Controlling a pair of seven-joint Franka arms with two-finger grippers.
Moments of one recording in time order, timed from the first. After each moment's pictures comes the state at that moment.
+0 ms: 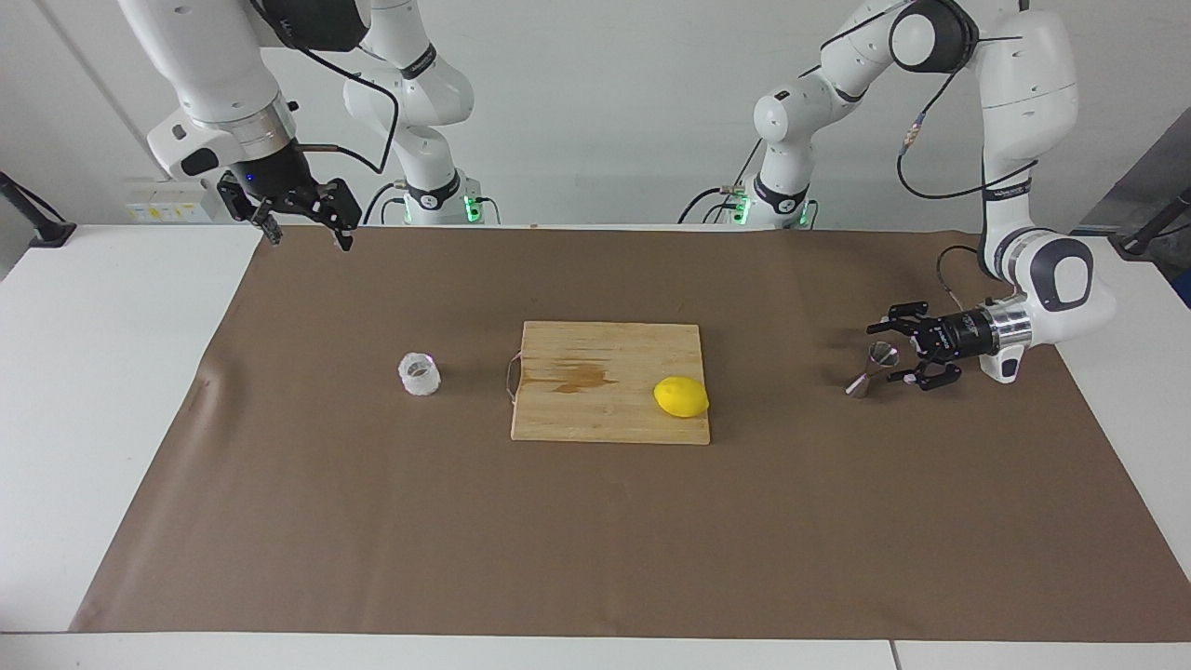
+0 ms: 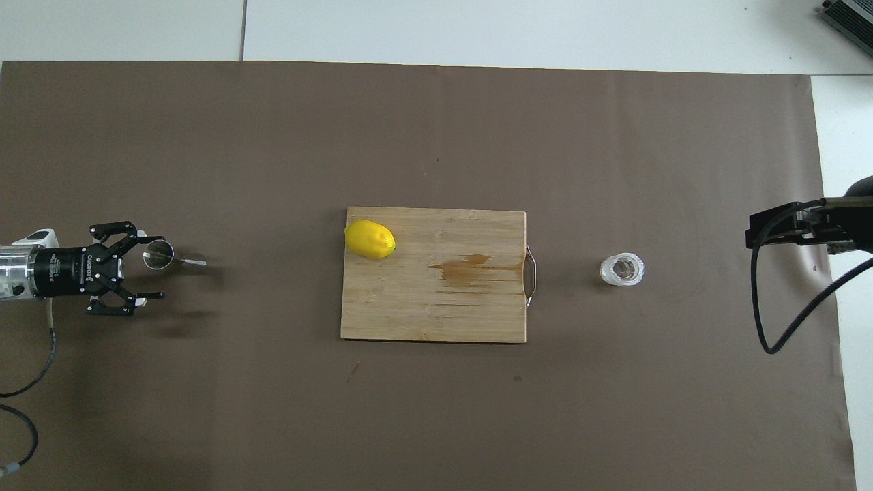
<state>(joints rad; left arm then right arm) 0.49 0.43 -0.04 -1.98 -1.05 1.52 -0.73 0.03 -0.04 -0.02 -1.61 -0.03 1.53 0.10</state>
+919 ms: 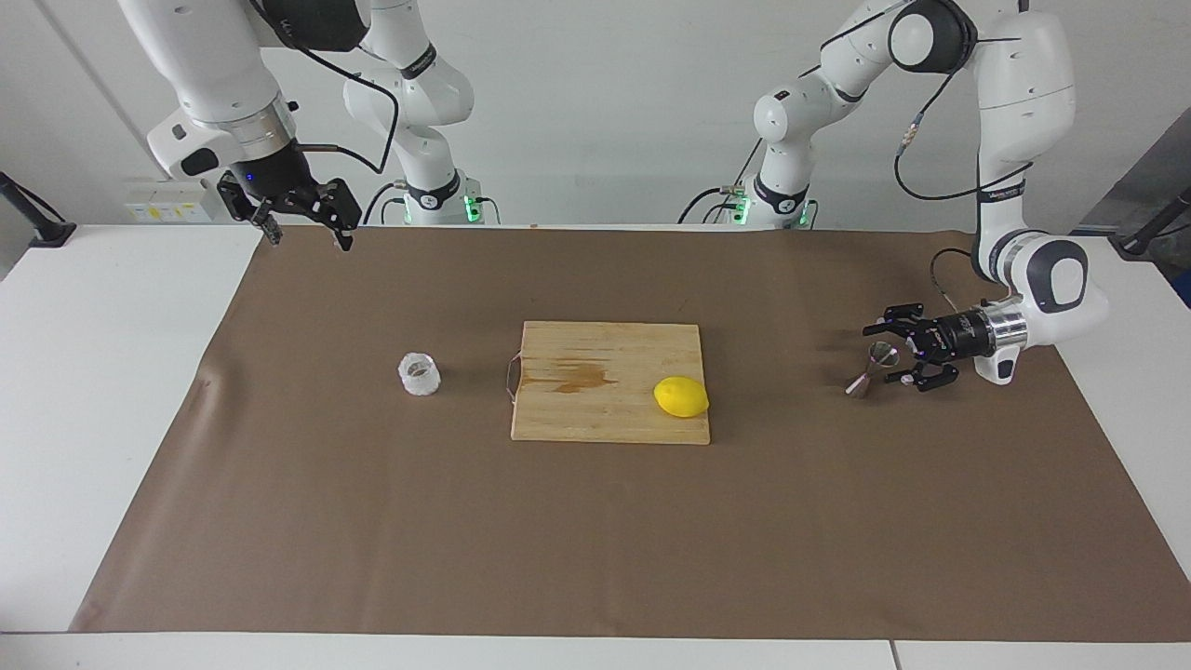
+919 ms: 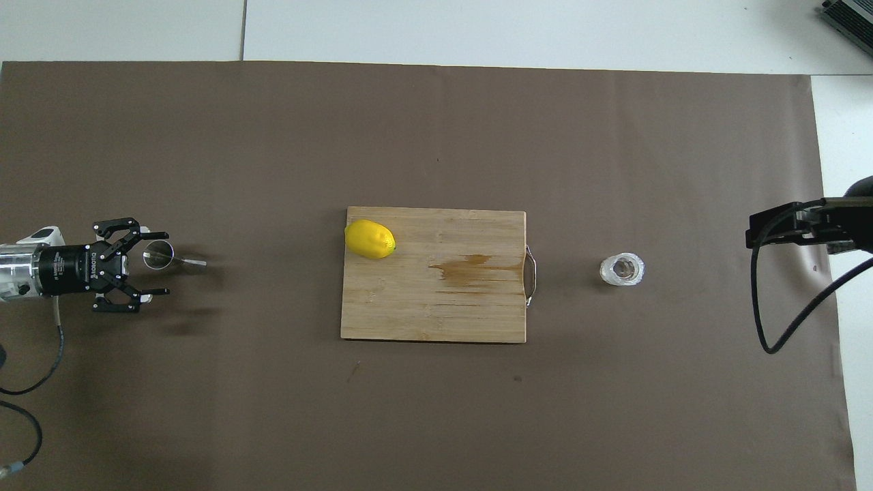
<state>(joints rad) 0.48 0.43 -0.04 -1.98 -1.09 1.52 -0.69 0.03 -0.04 -0.02 -1.61 -0.03 1.53 0.10</state>
